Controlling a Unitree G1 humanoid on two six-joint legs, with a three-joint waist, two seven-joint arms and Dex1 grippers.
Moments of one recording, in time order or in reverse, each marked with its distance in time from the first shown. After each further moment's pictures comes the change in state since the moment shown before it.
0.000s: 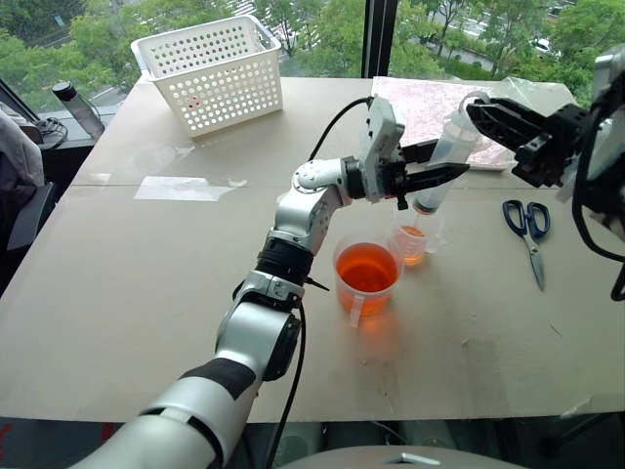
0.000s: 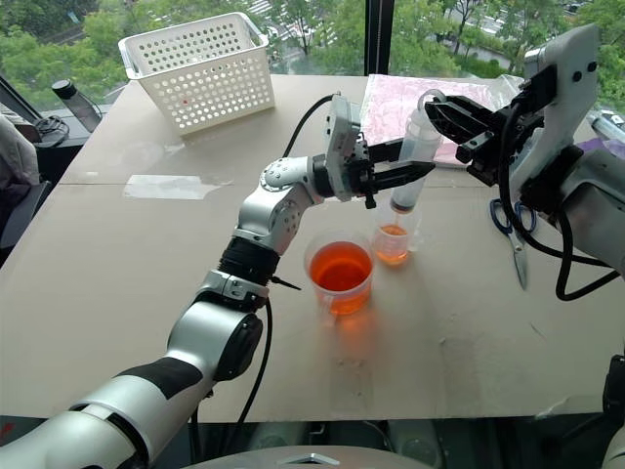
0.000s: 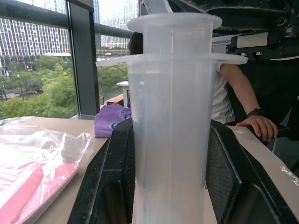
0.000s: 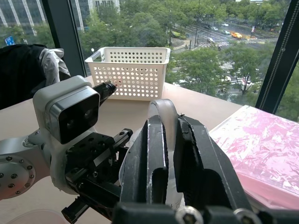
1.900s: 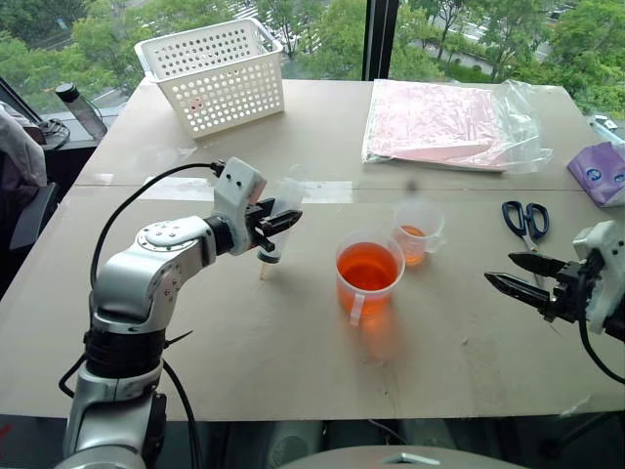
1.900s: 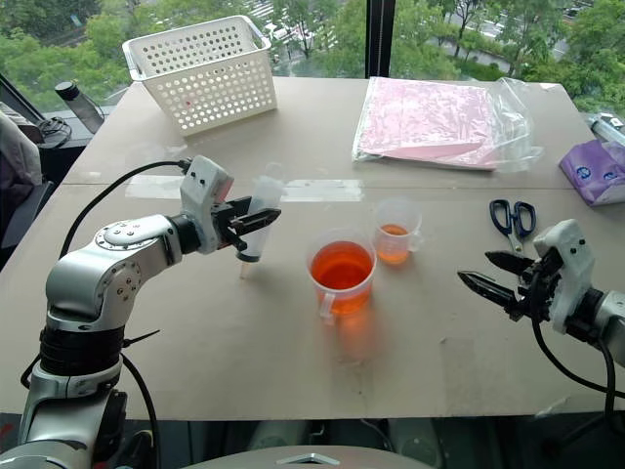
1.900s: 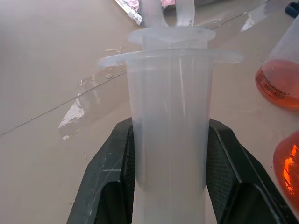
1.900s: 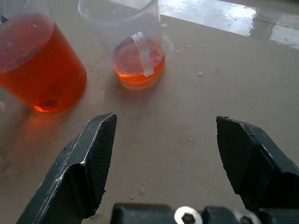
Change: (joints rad) left arm 0.584 0.601 0.151 -0.826 -0.076 0.749 0.536; right arm 0.814 -0.005 -0.175 0.024 -0.386 -0.128 0.565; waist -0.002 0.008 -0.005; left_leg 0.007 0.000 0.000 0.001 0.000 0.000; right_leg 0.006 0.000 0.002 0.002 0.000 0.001
